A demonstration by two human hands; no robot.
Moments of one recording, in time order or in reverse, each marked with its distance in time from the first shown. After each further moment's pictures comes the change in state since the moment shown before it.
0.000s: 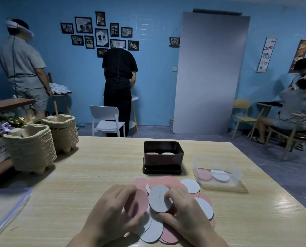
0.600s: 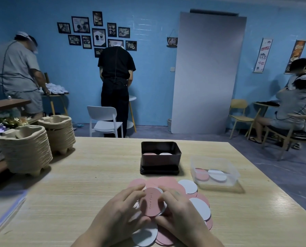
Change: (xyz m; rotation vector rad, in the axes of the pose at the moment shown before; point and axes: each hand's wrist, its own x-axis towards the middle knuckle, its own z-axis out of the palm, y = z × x) left_hand 0.004 0.001 0.020 -0.202 -0.054 0.098; right_hand 0.000 0.003 0.009 0.005 0.033 -0.103
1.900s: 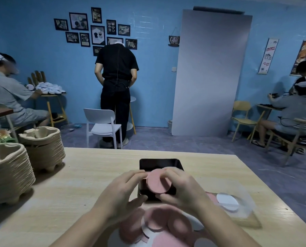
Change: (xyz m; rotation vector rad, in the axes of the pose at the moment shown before) left_hand 0.107 -0.084 -0.002 0.062 -0.051 -0.083; right_hand 0.133 0.081 -0.031 -0.045 -0.111 -0.050
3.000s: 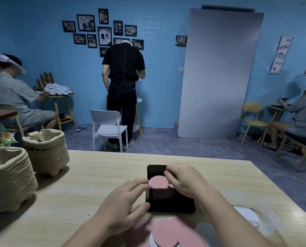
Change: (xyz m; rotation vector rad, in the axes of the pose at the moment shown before) left_hand 0.000 -0.018 -0.003 0.044 -0.165 -0.129; right_hand 0.064 0.050 0.026 -0.160 -0.216 0.239
